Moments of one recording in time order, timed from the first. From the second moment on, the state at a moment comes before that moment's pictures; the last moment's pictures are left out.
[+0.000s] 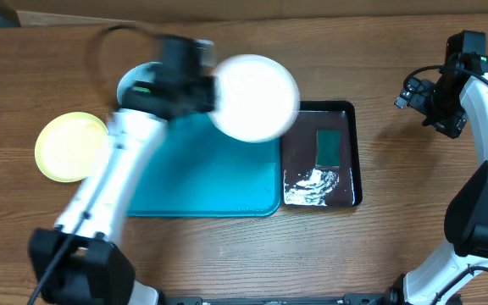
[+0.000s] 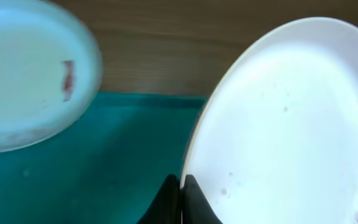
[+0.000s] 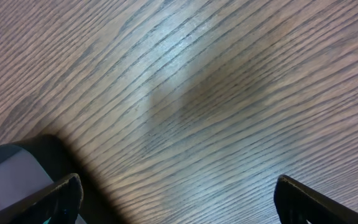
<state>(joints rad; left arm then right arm) -0.13 1.67 1.49 -0.77 0.22 -0.28 -0.21 1.93 1.63 -1.07 -0.02 0.38</state>
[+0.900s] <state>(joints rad) 0.74 1.76 1.40 -0.82 0.08 -0.42 -0.21 1.93 1.63 -1.07 -0.02 0.38</state>
